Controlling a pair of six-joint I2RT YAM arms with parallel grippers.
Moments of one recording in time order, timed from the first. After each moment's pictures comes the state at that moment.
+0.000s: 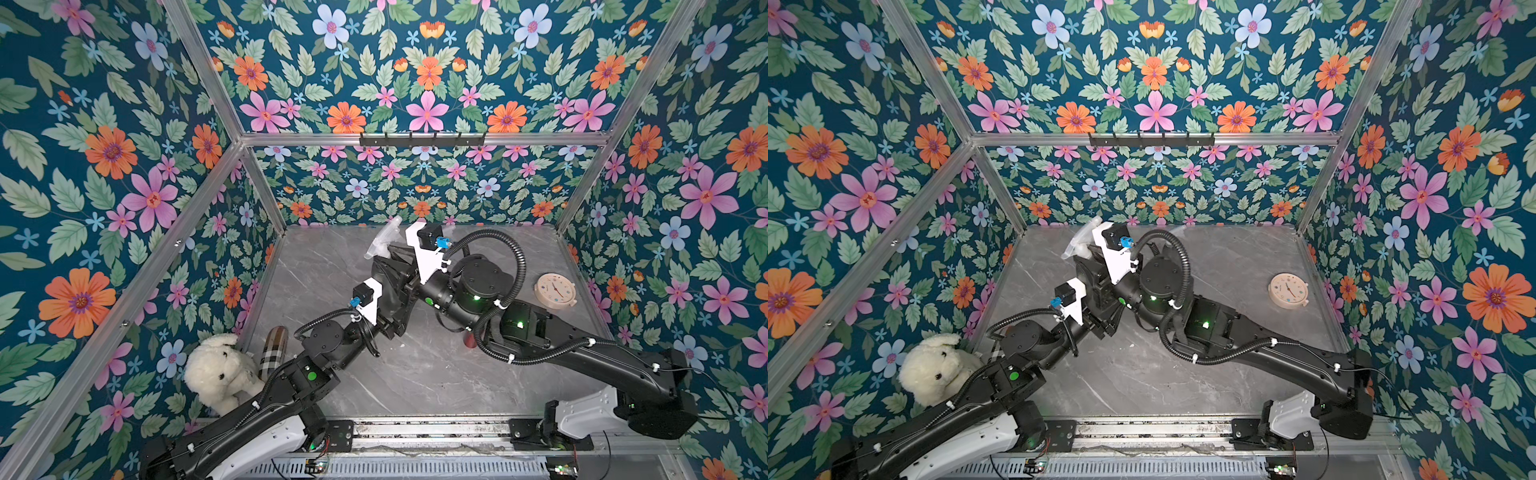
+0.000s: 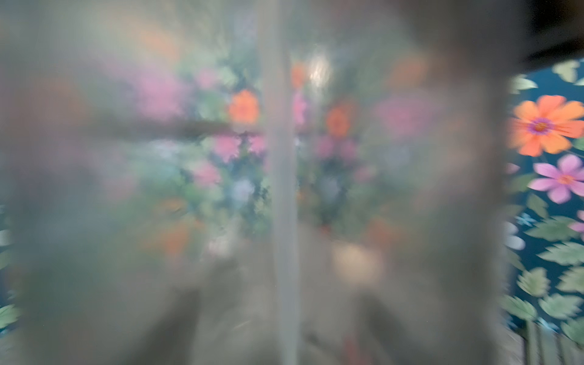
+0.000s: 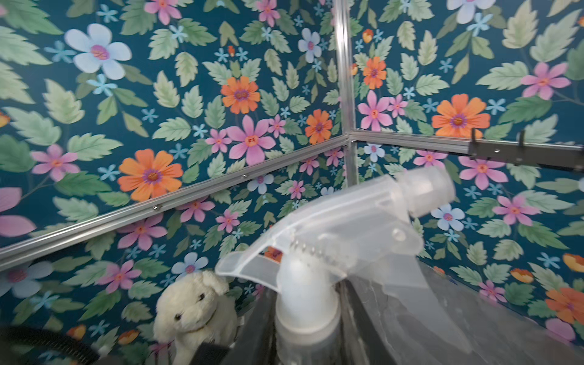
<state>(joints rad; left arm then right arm) -0.95 0.77 0.57 0.36 -0.19 -0.05 1.22 1.46 1.55 -0.04 0.35 0.15</state>
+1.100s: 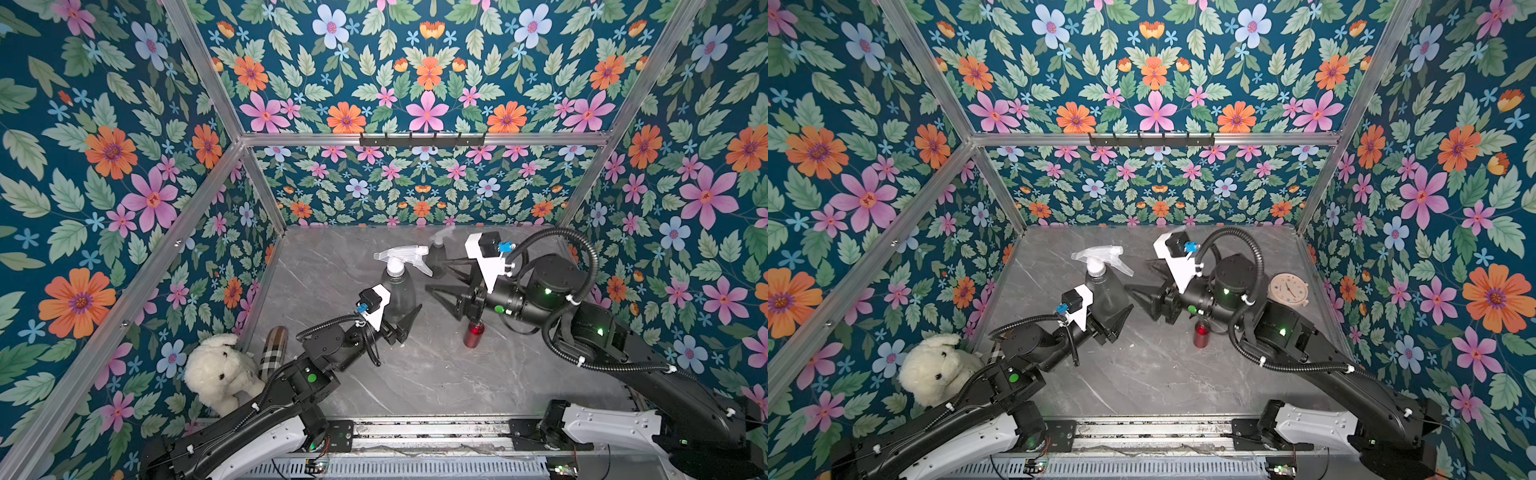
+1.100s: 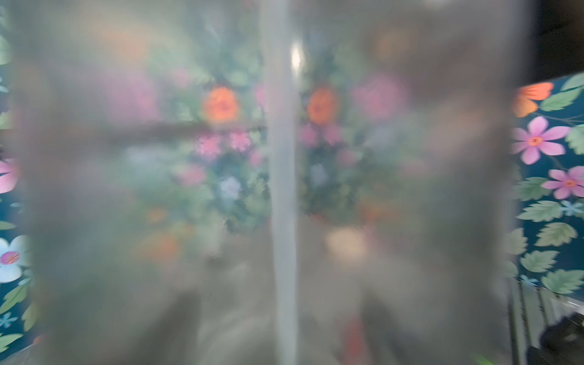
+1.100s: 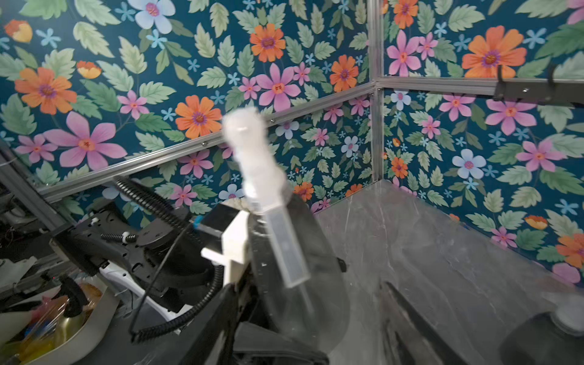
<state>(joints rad) -0.95 0.72 0.56 0.35 -0.06 0.03 0.90 1.08 1.37 -0.33 -0.22 0.20</state>
